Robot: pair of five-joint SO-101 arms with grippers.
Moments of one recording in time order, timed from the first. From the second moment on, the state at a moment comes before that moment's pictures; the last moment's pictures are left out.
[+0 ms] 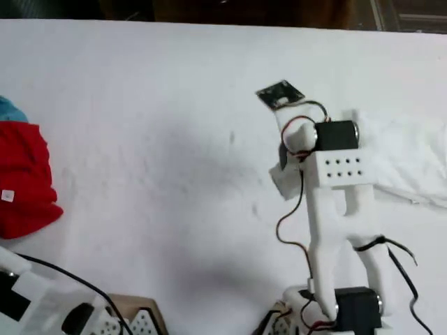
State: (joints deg) left arm -73.1 -1.1 -4.7 80.1 -27.8; right arm -8.2 -18.9 11.2 99.0 24.2
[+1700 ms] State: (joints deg) left arm -17.1 -1.2 -9.5 99.7 -13.2; right arm 2.5 -18.9 11.3 98.3 24.6
